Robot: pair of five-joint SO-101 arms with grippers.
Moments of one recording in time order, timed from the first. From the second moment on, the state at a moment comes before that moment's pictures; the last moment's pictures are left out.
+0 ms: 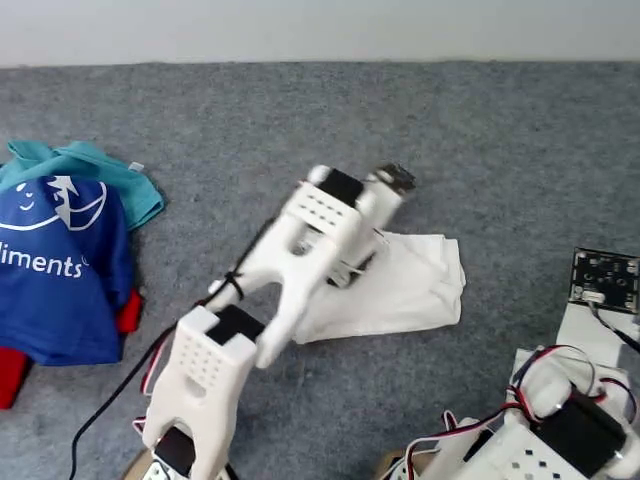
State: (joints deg) left arm 32.5 37.1 -26.2 96.2 -5.1; right arm 39.4 -69.9 38.6 100.2 26.2
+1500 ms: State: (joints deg) left arm 33.1 33.8 -23.3 91.7 -3.2; right arm 39.5 -69.9 39.6 100.2 26.2
